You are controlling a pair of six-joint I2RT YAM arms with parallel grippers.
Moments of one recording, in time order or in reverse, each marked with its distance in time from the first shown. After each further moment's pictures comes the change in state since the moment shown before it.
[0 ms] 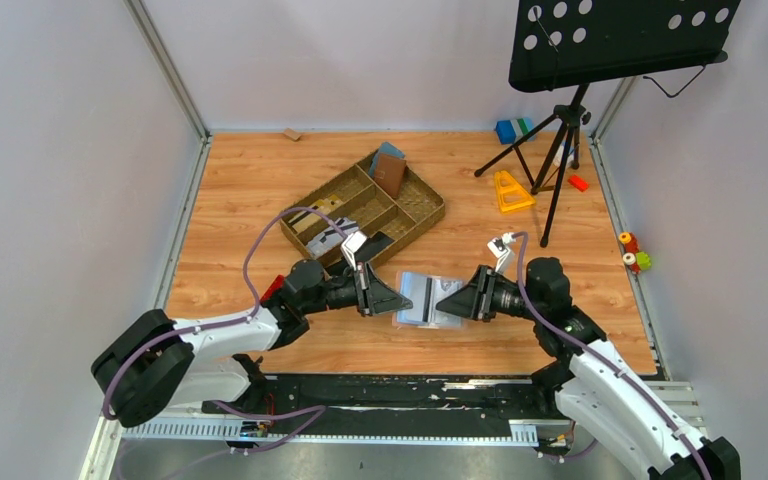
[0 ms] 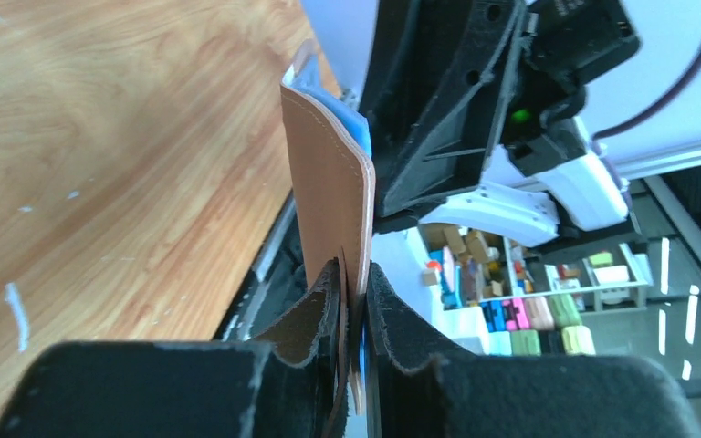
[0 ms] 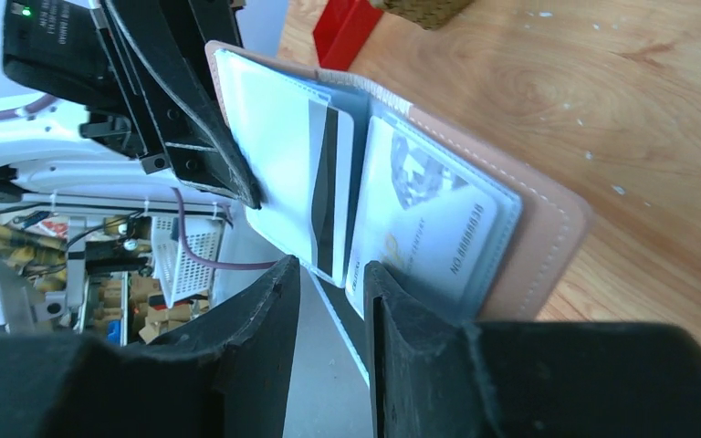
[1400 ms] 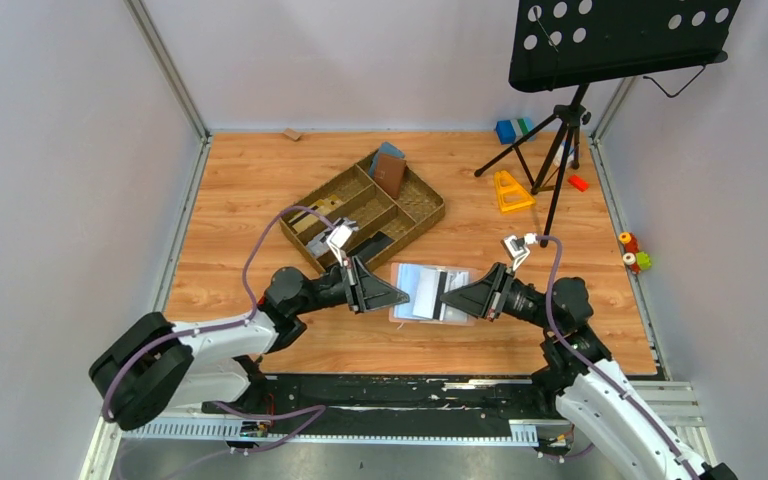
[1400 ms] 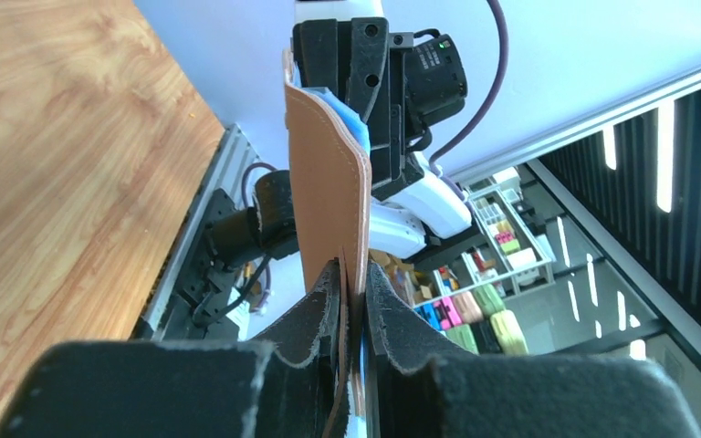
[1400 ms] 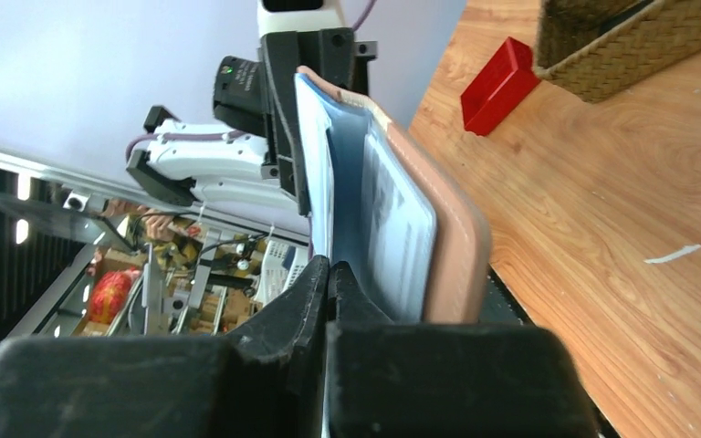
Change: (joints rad) left arm 0.013 0.018 -0.050 0.405 0.061 -0.224; right arm 0.000 -0.146 -0.120 0.440 -0.051 0.380
